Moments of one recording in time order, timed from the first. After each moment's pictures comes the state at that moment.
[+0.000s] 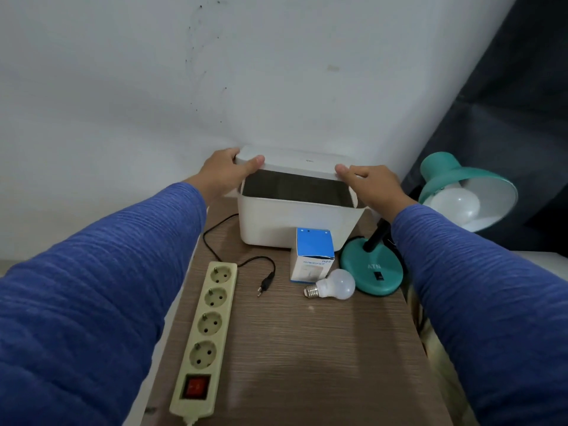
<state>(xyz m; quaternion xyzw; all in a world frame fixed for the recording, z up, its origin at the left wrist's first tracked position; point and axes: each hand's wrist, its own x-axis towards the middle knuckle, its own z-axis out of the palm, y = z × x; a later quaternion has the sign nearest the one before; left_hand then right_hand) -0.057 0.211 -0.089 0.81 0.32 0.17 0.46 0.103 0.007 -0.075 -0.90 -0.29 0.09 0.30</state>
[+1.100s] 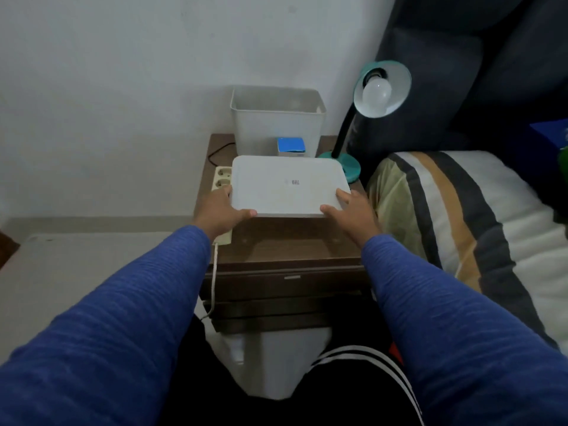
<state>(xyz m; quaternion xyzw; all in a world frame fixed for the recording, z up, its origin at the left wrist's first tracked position) -0.264 0.010 -0.170 0.87 0.36 0.08 0.33 -0.118 -0.190 -0.167 -0.92 -0.21 0.12 0.30</state>
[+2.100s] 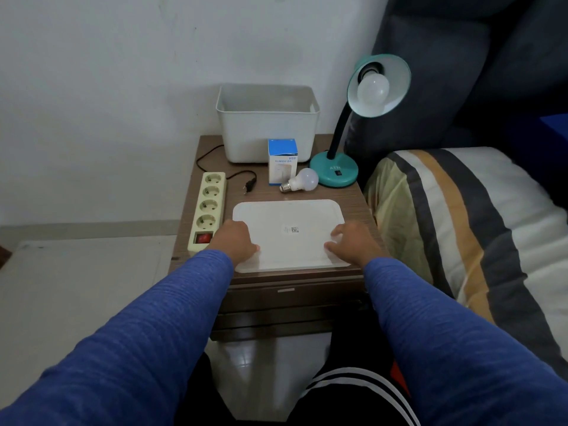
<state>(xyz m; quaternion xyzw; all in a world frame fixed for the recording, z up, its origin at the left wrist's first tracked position) -0.217 -0.018 -0.197 0.91 0.35 -0.16 0.13 -0.086 -0.203 -0.202 -0.94 -0.28 0.19 0.07</state>
